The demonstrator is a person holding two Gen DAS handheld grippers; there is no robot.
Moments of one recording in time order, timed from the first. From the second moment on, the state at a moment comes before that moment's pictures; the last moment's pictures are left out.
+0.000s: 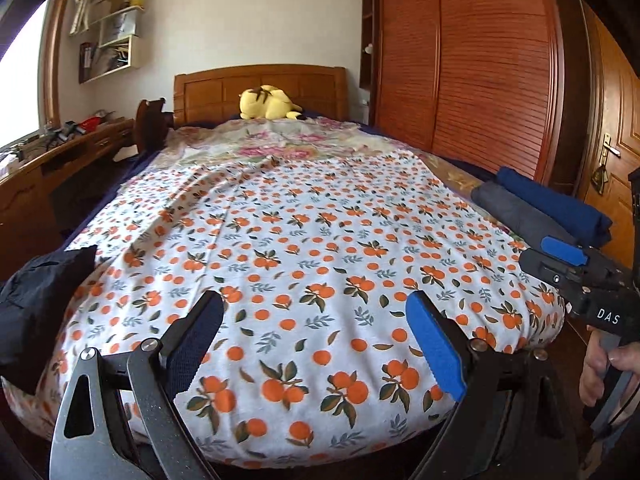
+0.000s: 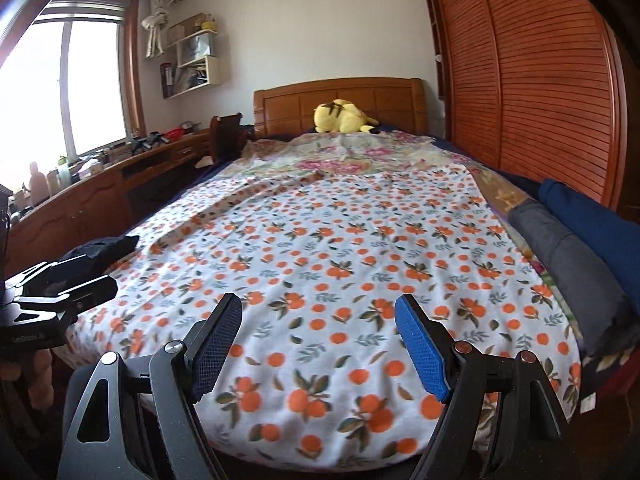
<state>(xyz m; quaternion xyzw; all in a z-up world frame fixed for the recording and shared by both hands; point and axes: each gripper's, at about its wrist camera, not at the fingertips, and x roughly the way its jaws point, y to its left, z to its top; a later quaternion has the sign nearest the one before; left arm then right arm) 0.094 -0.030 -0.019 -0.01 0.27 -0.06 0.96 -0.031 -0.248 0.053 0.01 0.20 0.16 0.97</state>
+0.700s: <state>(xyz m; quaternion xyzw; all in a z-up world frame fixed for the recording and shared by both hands) 0.037 -0.003 0.026 -0.03 0.20 -0.01 0.98 -0.034 -0.236 0.040 -0.01 0.14 0.19 0.97</state>
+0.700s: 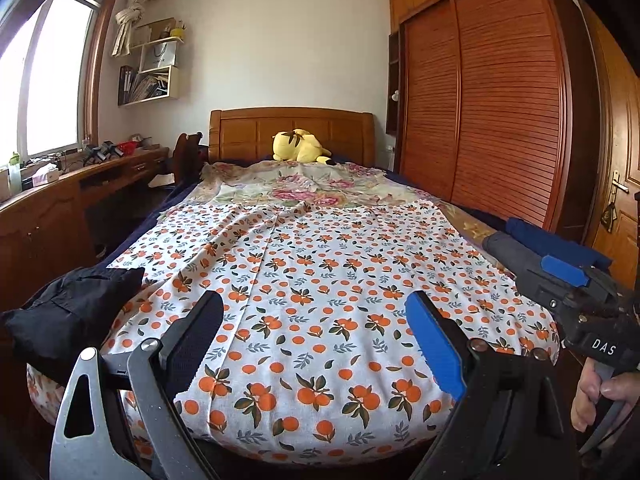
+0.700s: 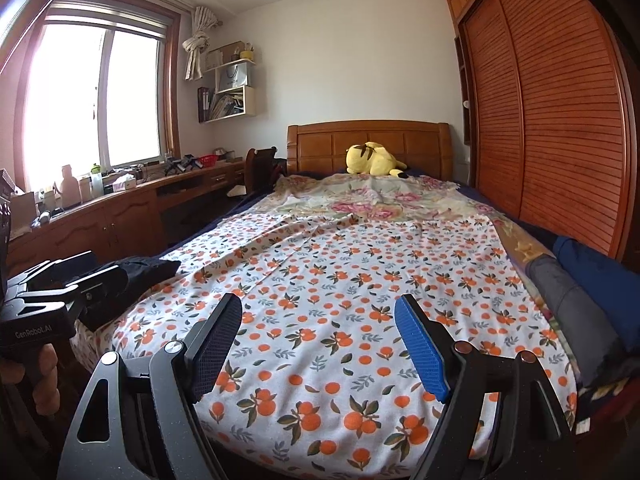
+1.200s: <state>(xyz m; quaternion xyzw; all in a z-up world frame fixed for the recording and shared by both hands) 0.040 -0.001 0.022 -0.03 0.20 0.00 0.98 -0.027 -0.233 0.036 -0.01 0.14 0.20 0.97</state>
